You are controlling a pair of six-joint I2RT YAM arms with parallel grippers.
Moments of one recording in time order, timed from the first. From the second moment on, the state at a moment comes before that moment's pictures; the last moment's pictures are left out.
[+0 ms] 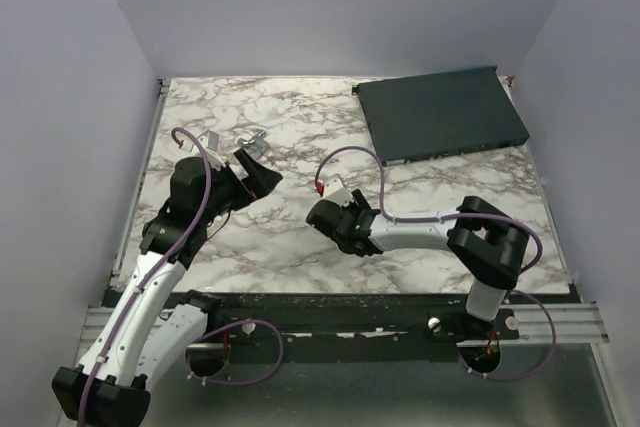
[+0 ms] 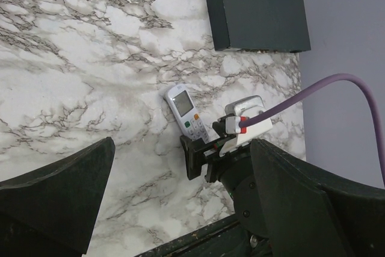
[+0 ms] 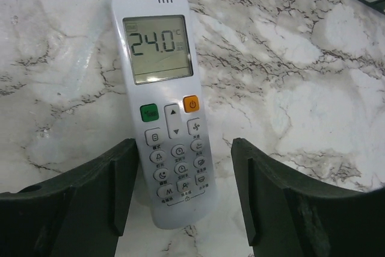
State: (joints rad) left arm -0.30 0.76 0.77 -0.41 0.20 -0.77; right arm 1.09 1.79 1.00 -0.29 0.75 0.36
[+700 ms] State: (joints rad) left arm -0.29 0.70 0.74 -0.40 0.19 -0.77; right arm 1.05 1.41 0.88 -0.10 0.45 0.36
